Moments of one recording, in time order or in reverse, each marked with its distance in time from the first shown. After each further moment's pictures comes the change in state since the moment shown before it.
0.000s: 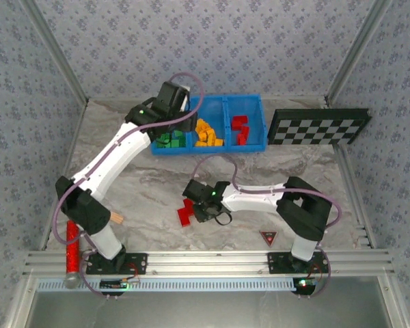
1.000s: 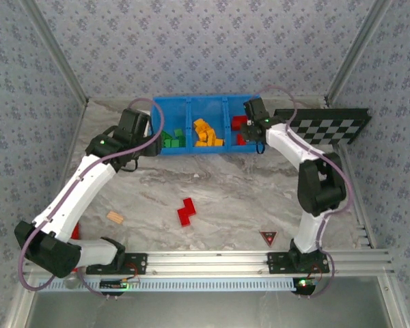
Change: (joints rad) left arm 0.146 -0.389 -0.416 -0.034 -0.021 -0.028; right arm -0.734 0.130 0.414 0.034 0.097 -0.418
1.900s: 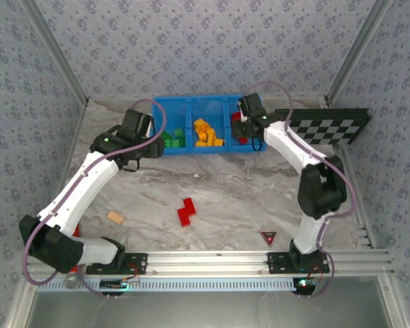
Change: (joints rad) left arm 0.008 0.039 -0.006 -0.018 0.045 -0.019; right arm 0.067 -0.119 0.018 -0.072 -0.058 -0.018
